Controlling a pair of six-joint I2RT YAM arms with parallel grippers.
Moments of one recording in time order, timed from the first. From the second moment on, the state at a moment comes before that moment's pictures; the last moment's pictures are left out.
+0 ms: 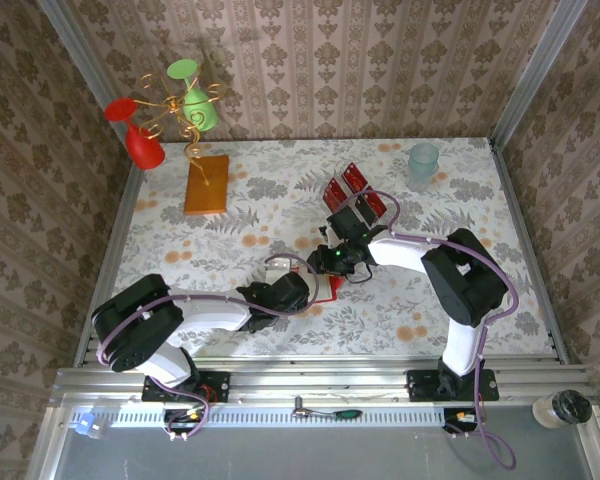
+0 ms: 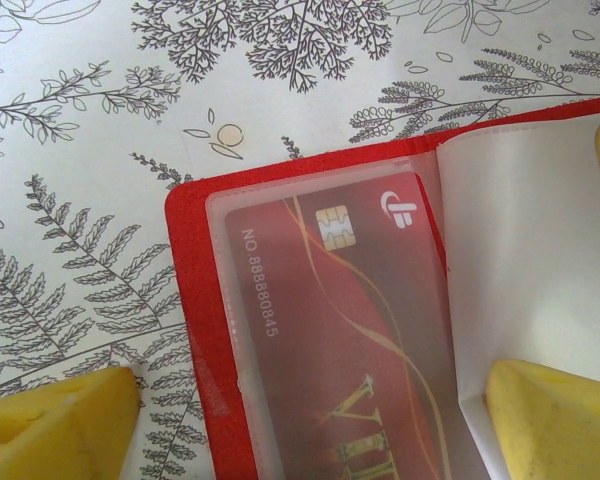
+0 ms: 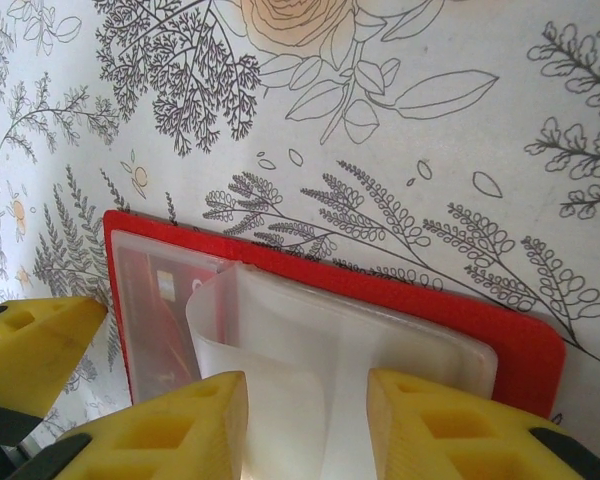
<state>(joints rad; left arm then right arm) -1.06 1.53 0.58 -0.07 -0.48 -0.77 0.59 1.84 1.05 -0.26 -0.41 0.62</state>
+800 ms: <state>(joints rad) -0.97 1.14 0.48 -0.23 -0.49 -0.75 0.70 1.82 1.12 -0.24 -0.48 0.66</state>
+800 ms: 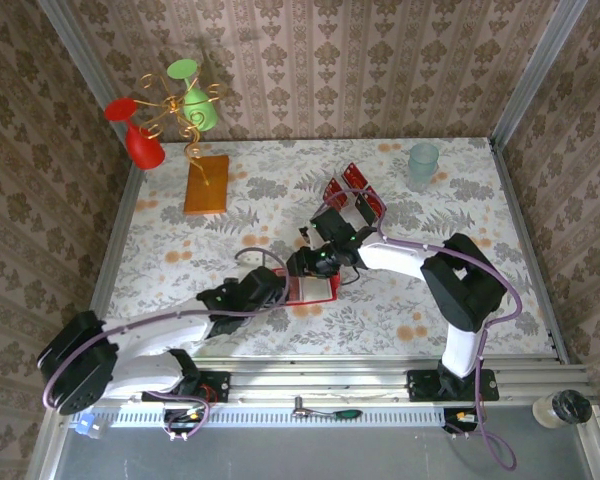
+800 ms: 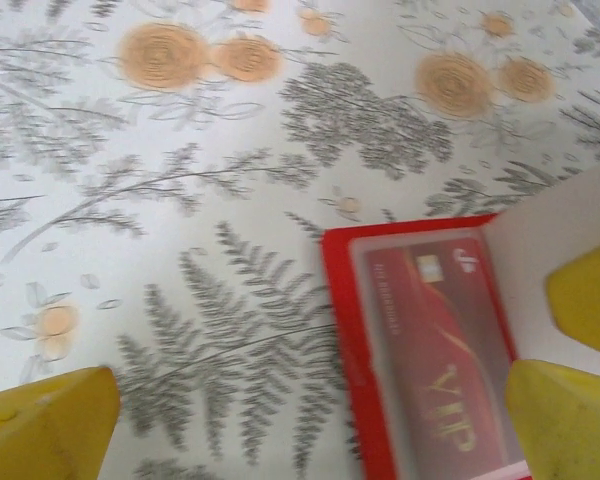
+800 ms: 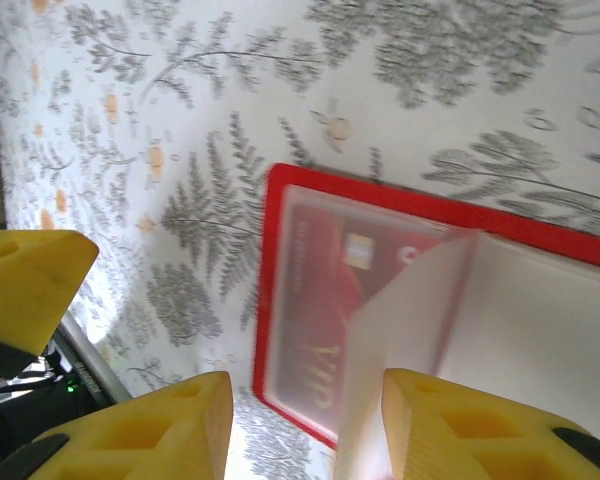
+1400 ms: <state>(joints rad) -0.89 0.88 0.38 -0.31 -0.48 -0.75 0.77 2.00 1.22 -0.20 -0.48 0.72</state>
